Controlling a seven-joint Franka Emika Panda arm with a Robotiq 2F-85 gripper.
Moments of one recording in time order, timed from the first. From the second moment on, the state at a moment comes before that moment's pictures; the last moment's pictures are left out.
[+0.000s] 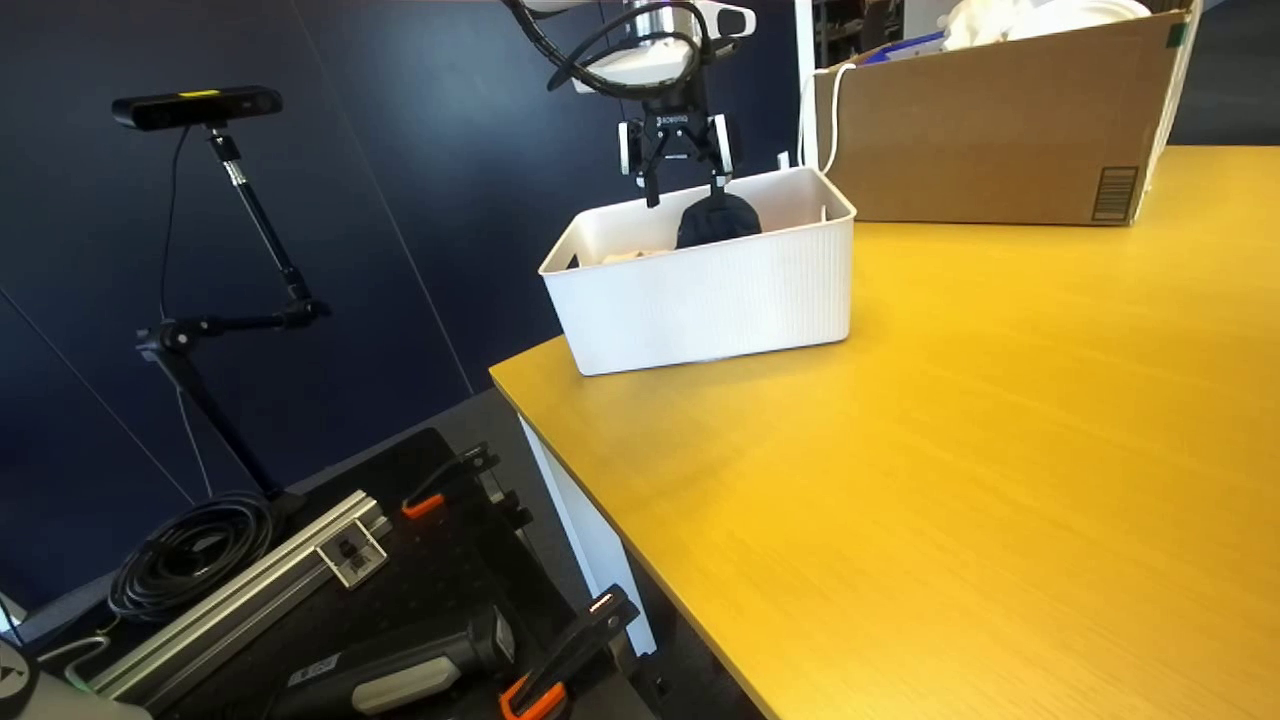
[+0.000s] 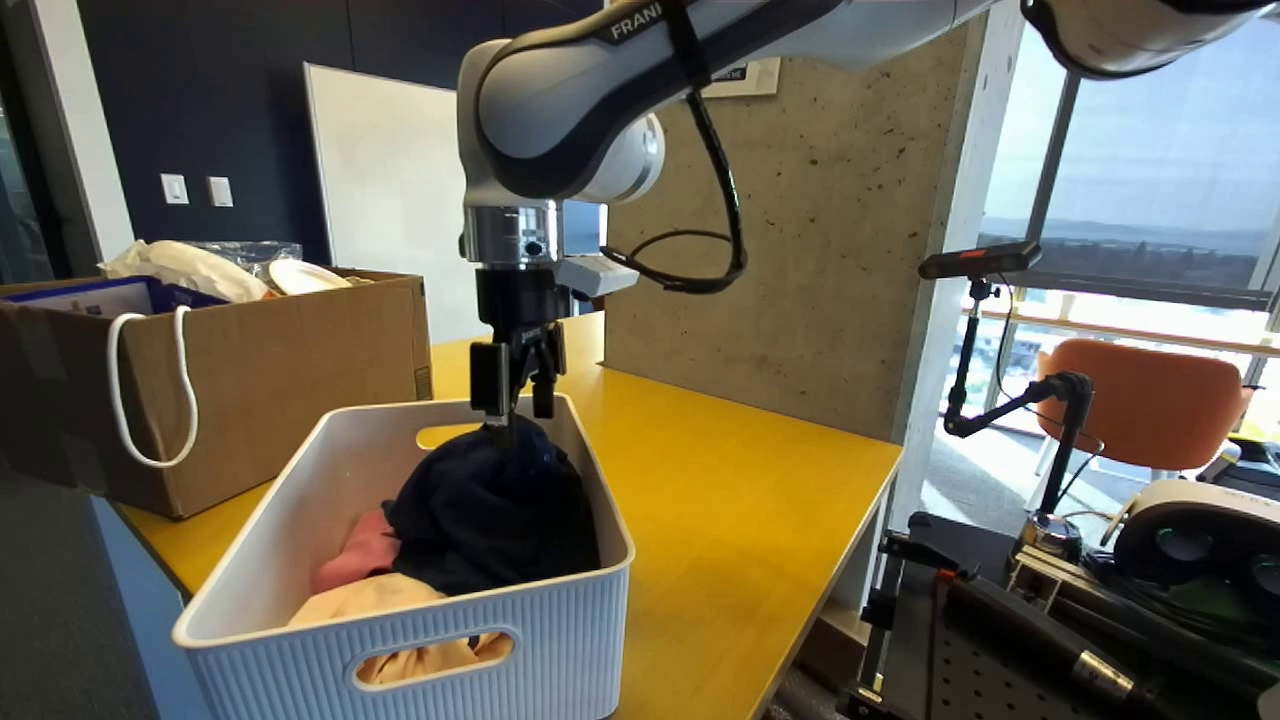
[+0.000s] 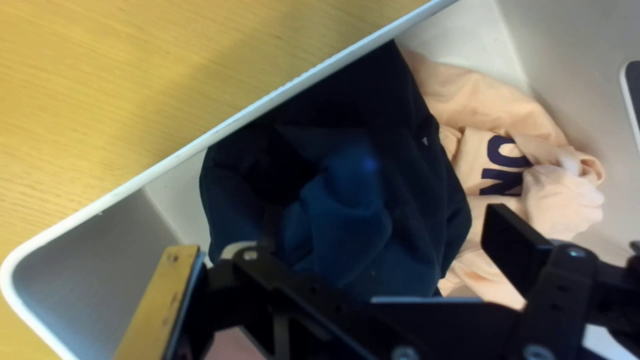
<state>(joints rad) 0.15 0.68 0.09 -1.39 -0.03 2.02 -0.13</state>
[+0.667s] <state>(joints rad) 0.31 0.71 0.13 -1.34 -0.03 2.02 -0.05</state>
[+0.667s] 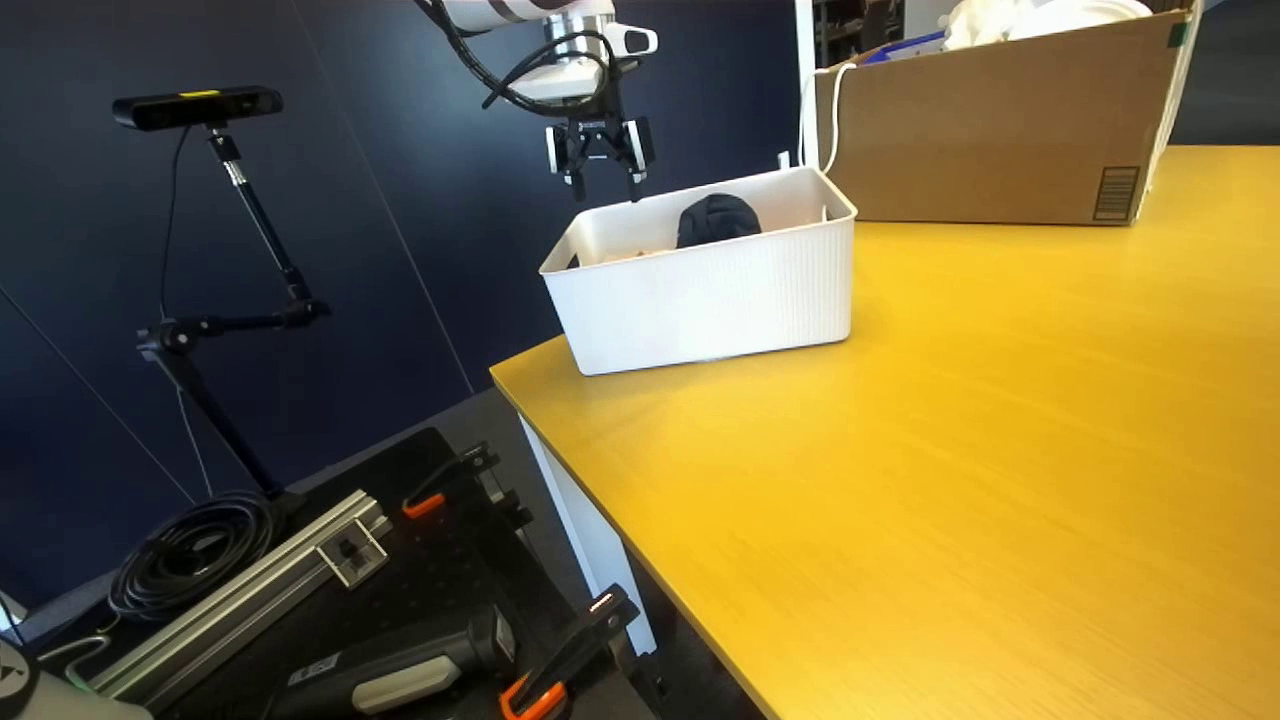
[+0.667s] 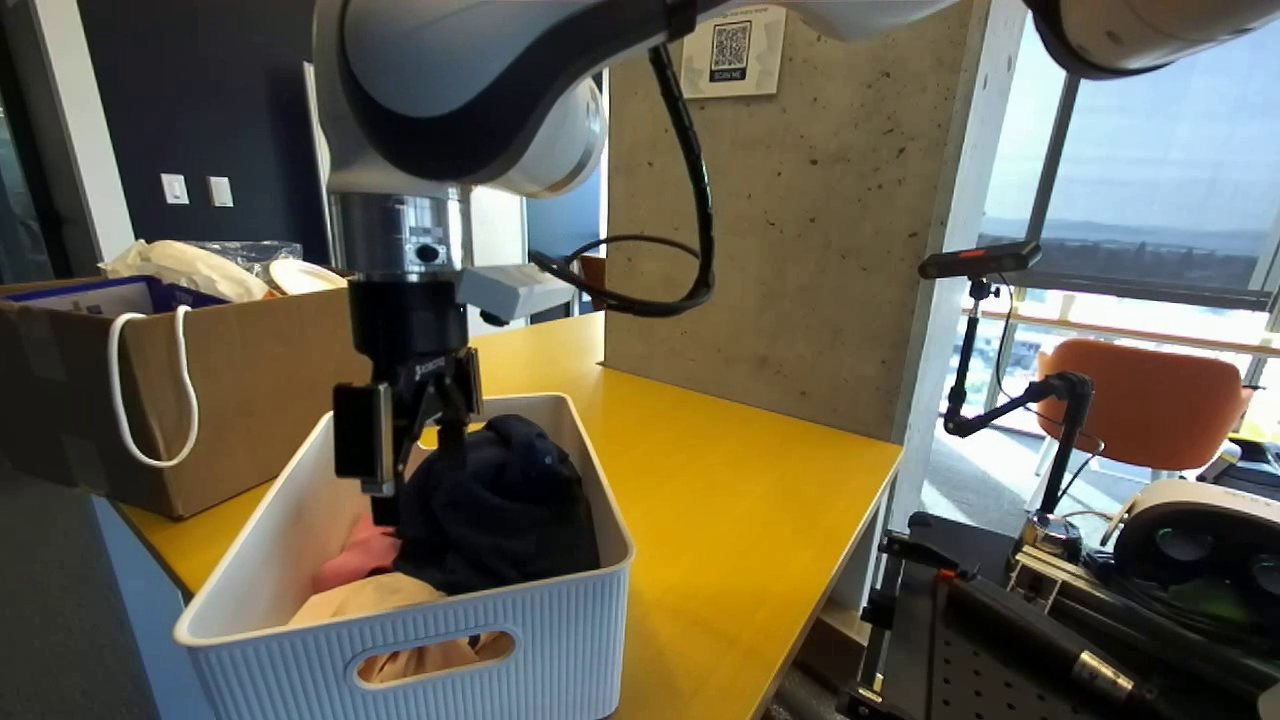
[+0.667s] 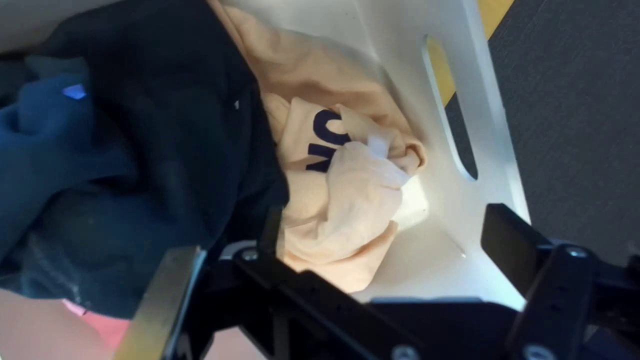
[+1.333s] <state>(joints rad) 0.31 0.86 0.11 -1.32 -0.03 2.12 -0.01</state>
